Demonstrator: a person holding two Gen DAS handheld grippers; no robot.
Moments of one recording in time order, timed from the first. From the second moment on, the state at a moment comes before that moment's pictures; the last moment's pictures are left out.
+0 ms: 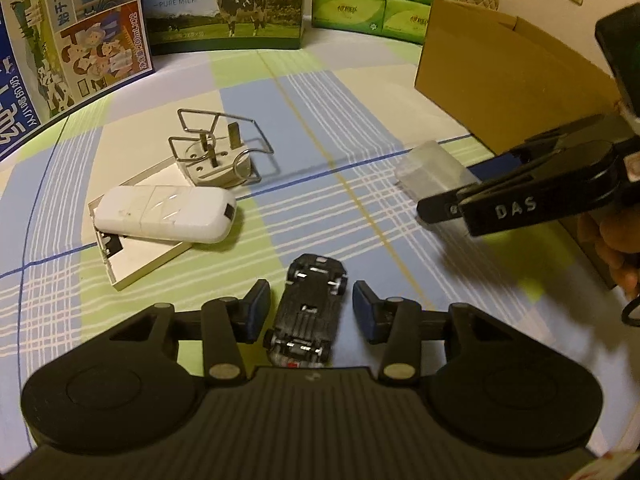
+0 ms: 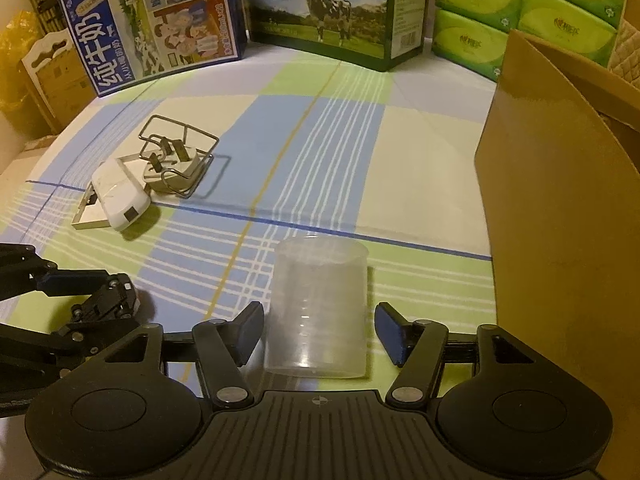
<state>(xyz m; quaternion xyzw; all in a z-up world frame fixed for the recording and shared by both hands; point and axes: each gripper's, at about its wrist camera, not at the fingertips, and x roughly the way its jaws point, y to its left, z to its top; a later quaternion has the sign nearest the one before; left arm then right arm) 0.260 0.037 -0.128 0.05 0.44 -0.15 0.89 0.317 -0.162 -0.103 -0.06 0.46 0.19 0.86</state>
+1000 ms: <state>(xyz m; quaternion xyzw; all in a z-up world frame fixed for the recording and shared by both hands) 0.263 0.029 -0.083 0.03 0.40 -0.13 0.91 0.308 -0.155 -0.057 -0.03 0.39 0.18 0.90</state>
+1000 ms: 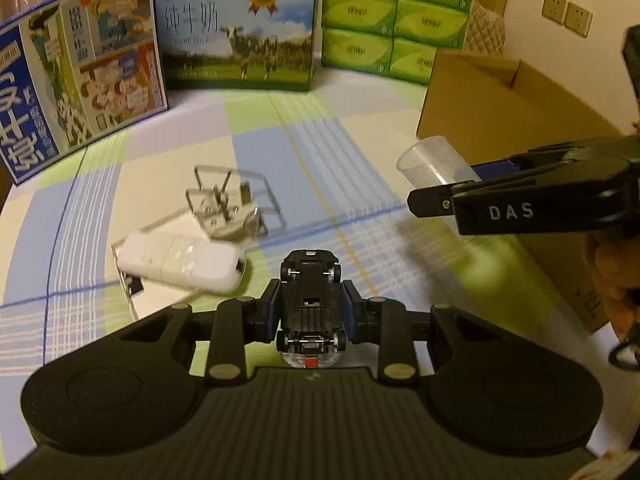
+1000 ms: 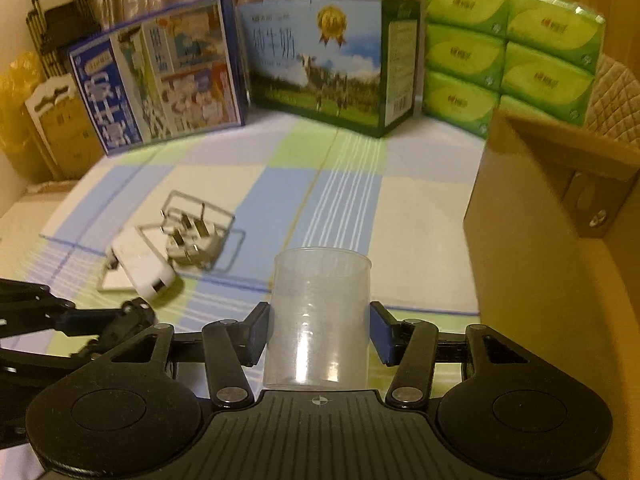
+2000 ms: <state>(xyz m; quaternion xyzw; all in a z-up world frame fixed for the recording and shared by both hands) 0.258 -0.106 0.016 0.00 0.25 -0.27 0.93 0.208 -0.322 0.029 0.04 0.23 -0.07 0.97</state>
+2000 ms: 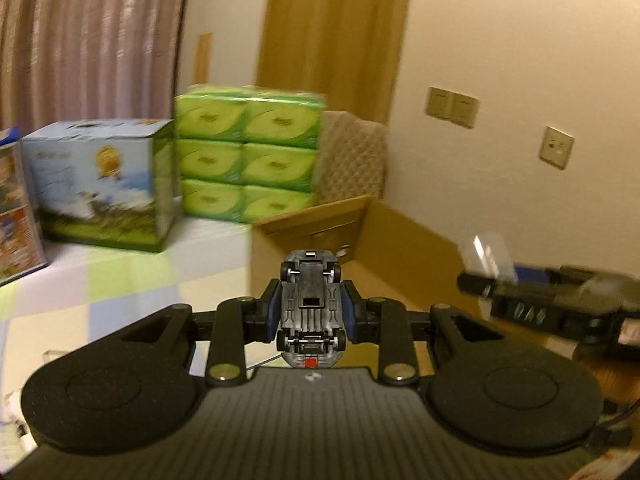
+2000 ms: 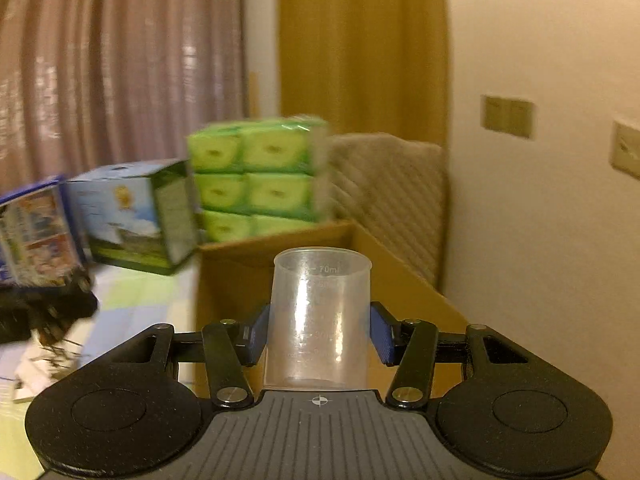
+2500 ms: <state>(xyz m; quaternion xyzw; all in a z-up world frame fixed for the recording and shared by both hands) 0.259 -0.188 -0.006 0.05 0.25 -0.32 0.91 0.197 -0.380 0.015 0.08 0.26 -0.10 0.96</state>
